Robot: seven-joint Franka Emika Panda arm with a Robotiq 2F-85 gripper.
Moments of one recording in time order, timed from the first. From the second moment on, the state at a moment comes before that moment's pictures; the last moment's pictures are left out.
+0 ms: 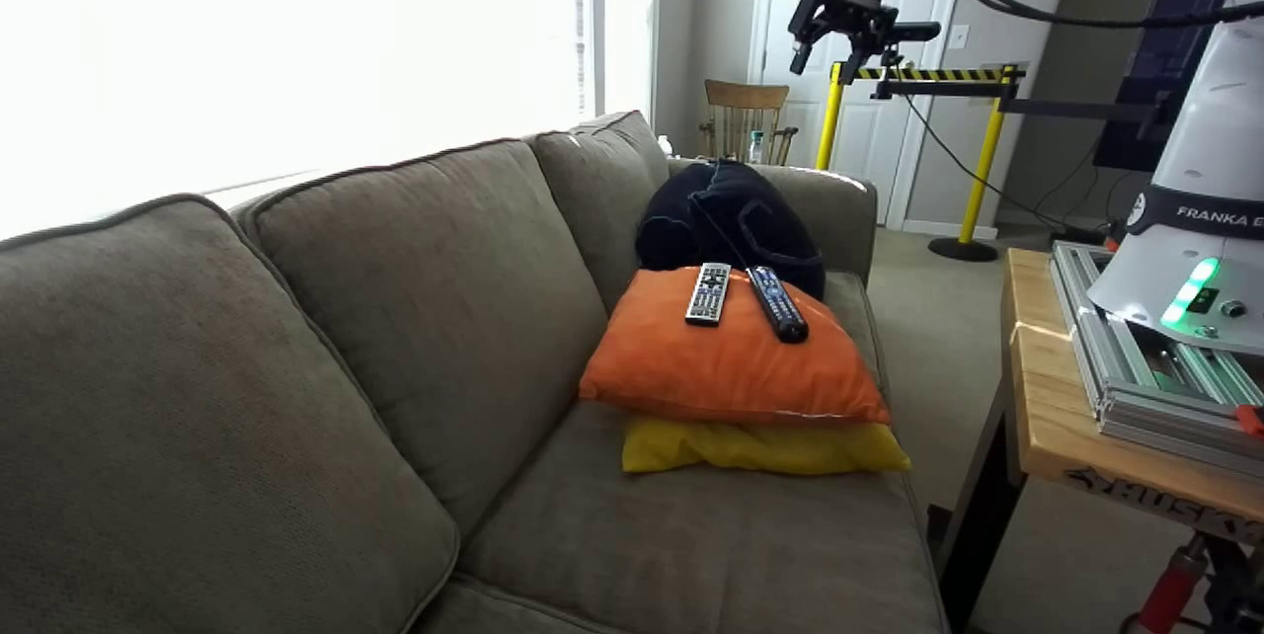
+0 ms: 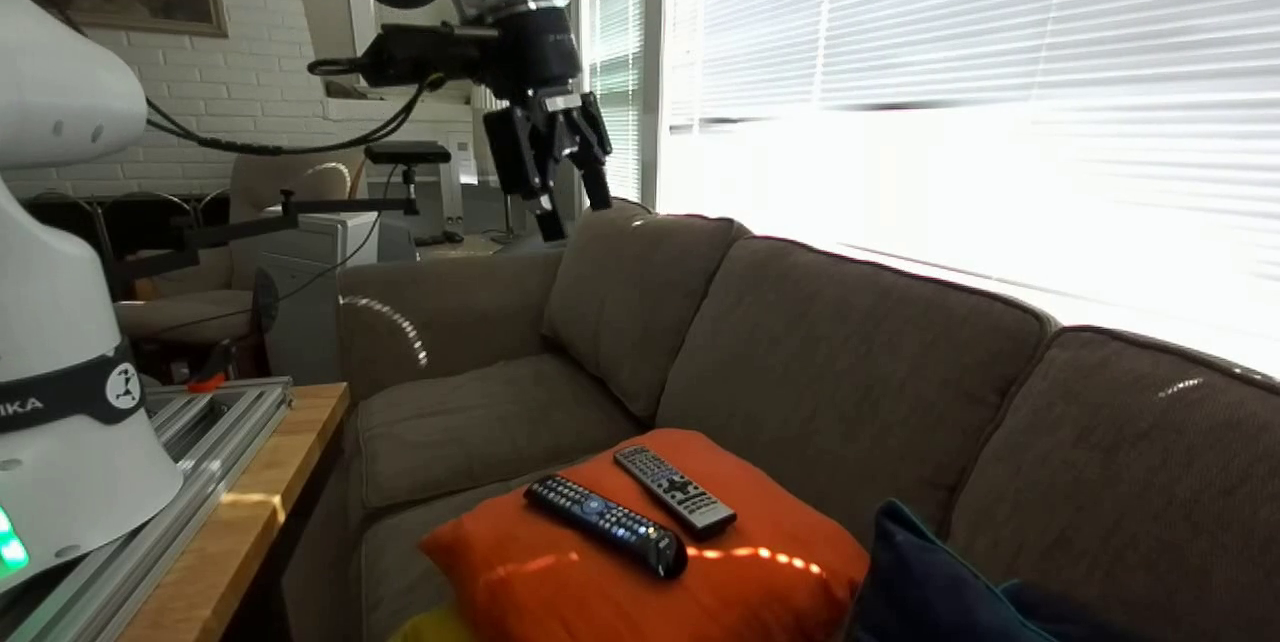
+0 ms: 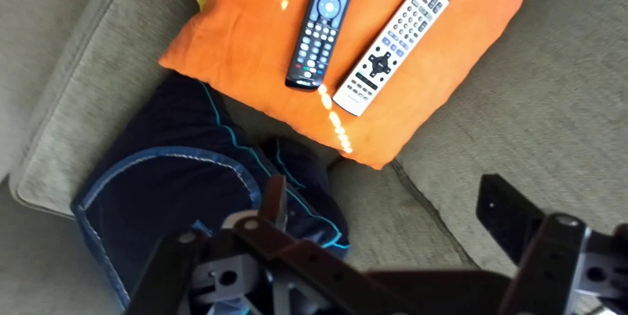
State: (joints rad) arm -0.22 -0.51 0.18 -2.76 0.12 2.55 0.50
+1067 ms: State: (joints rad) arm -0.21 -0.29 0.15 -2.75 0.06 2.47 0.72
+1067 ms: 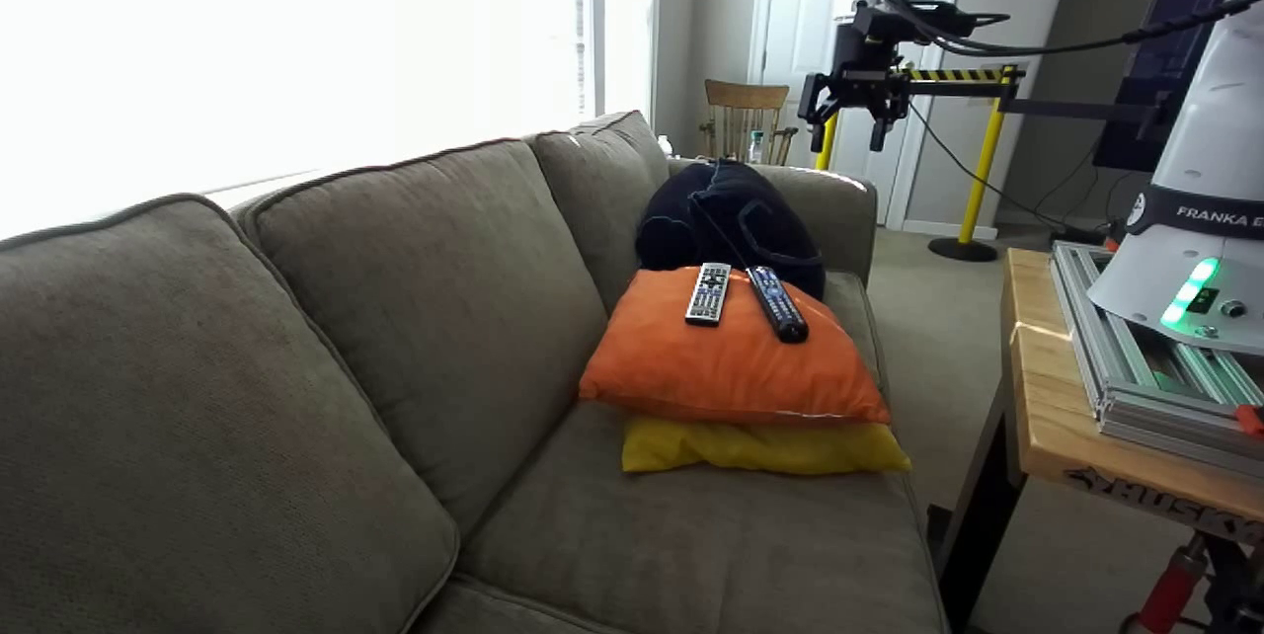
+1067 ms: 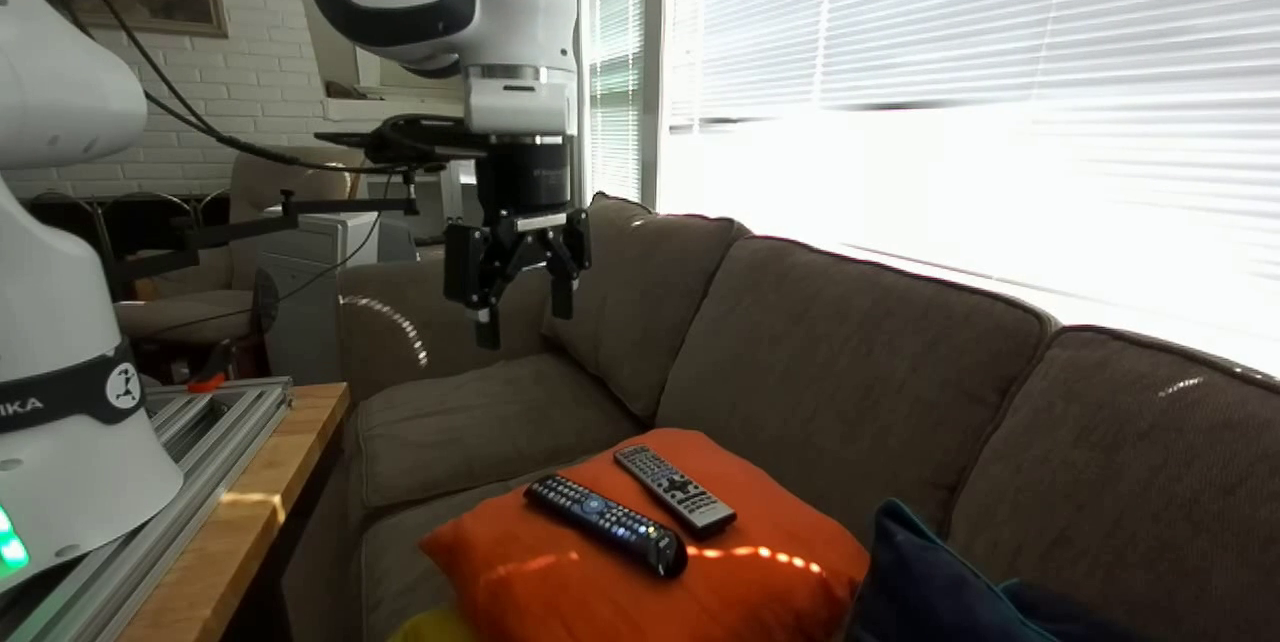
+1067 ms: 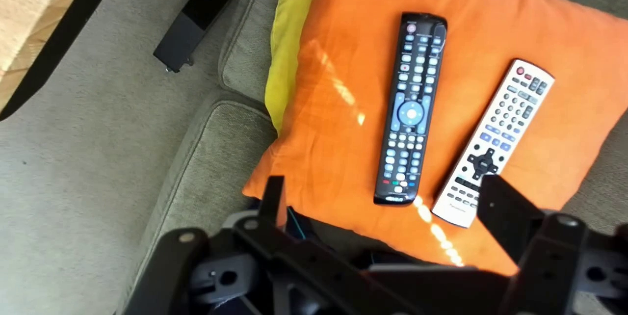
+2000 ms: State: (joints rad) arm -0.08 0.09 0.04 -2.75 0.45 2.95 0.26
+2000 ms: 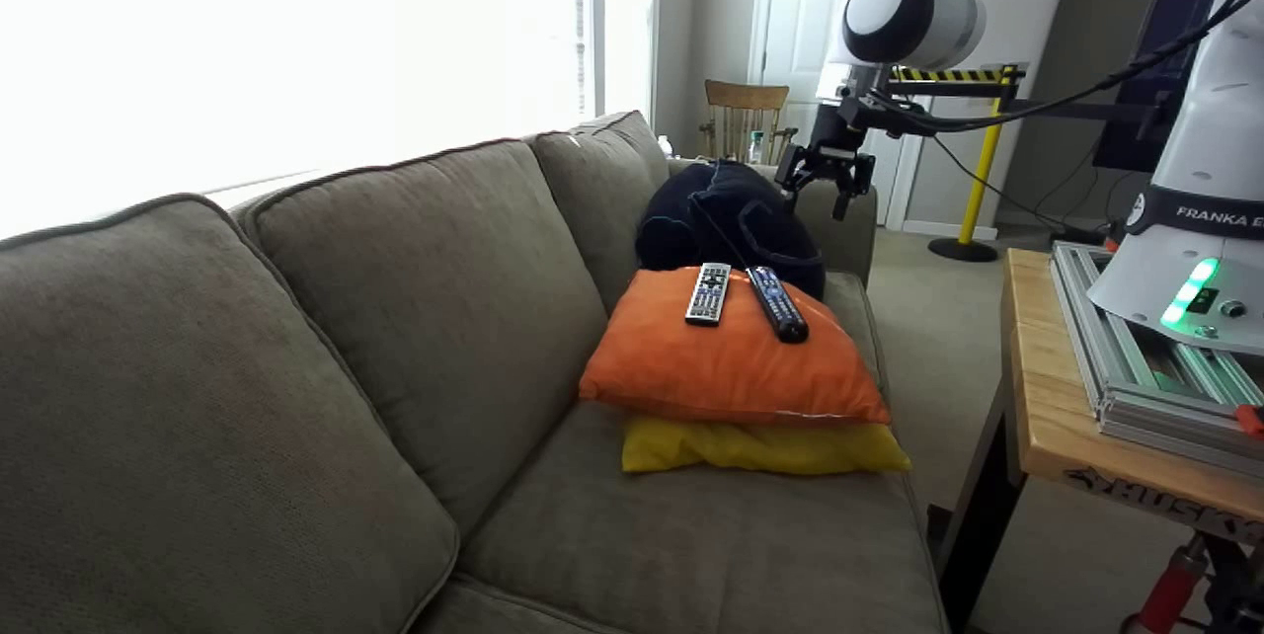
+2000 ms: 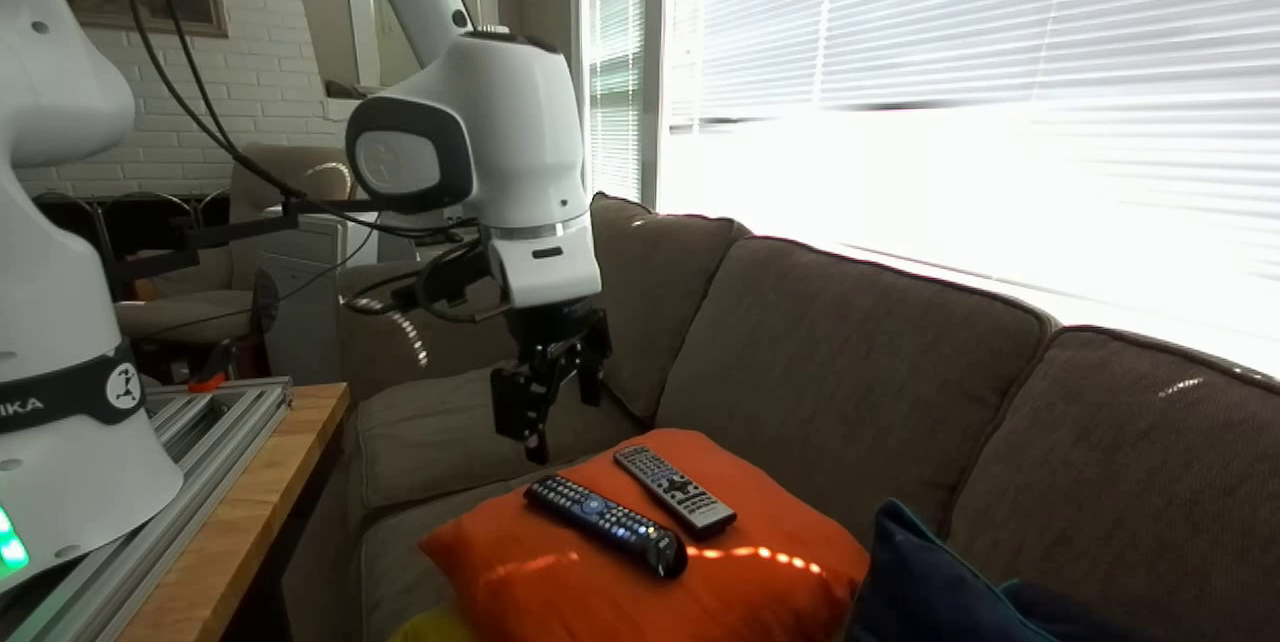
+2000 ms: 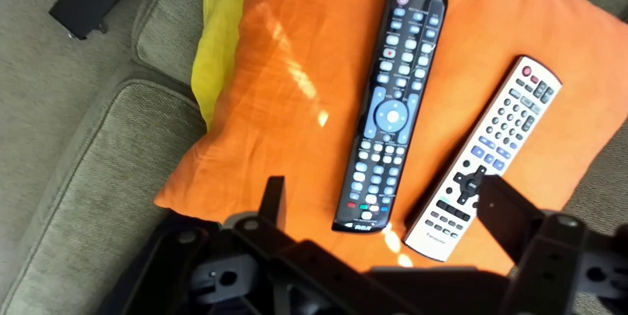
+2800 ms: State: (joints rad) arm -0.05 0.28 0.01 -2.73 0.41 3.11 0.22
